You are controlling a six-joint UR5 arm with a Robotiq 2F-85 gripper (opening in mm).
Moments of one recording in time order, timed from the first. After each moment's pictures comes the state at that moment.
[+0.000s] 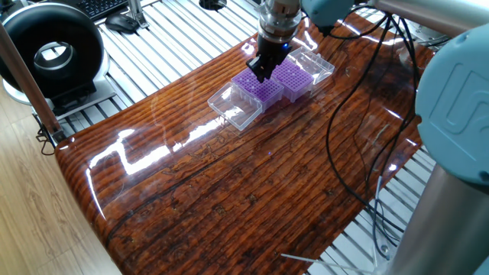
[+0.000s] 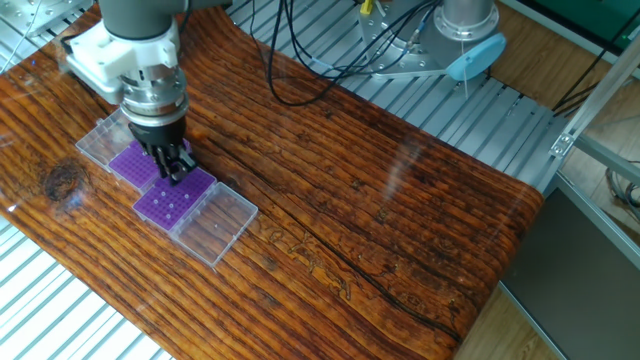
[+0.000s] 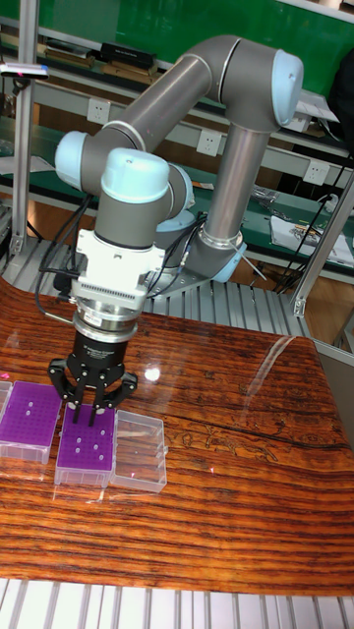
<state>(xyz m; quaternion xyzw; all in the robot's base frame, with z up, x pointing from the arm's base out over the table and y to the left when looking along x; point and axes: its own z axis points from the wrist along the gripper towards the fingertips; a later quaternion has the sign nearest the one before) 0.612 -0.097 0.061 0.02 1.00 0.00 0.09</state>
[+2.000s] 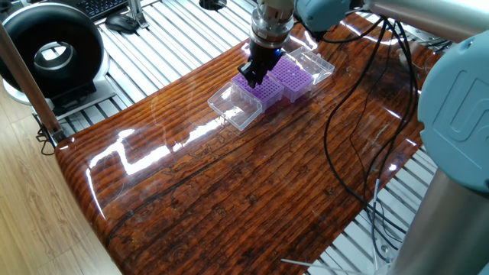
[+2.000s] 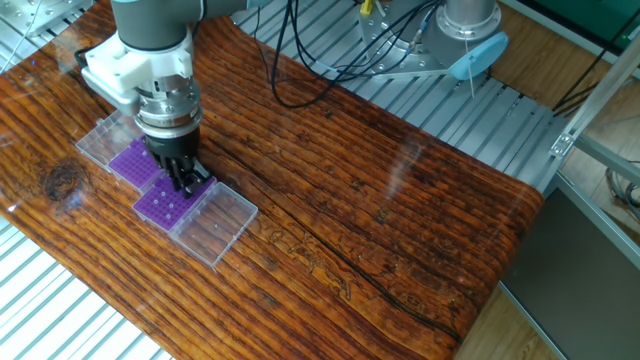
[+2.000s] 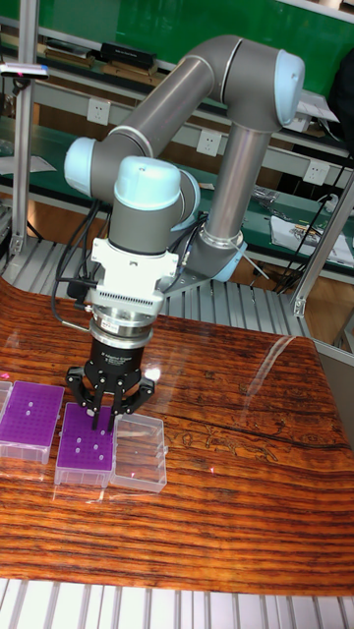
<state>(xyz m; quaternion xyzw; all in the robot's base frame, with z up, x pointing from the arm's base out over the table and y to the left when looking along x) 0.616 -0.072 0.054 0.00 1.00 0.01 0.09</state>
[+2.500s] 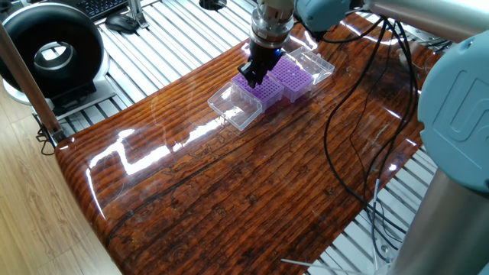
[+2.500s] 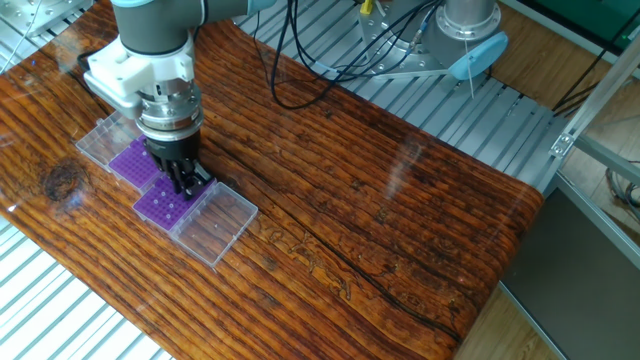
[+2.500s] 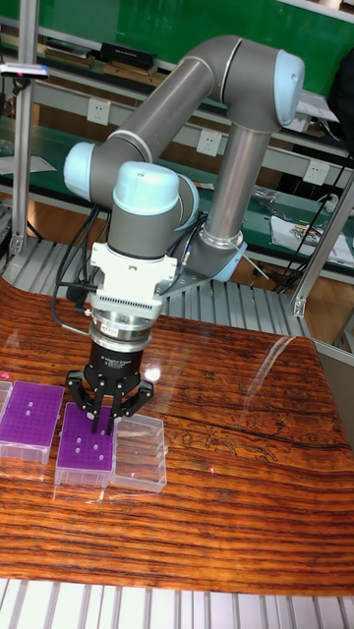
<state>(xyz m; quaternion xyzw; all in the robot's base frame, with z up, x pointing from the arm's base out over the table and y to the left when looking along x) 0.614 -0.071 0.047 0.00 1.00 0.01 0.09</state>
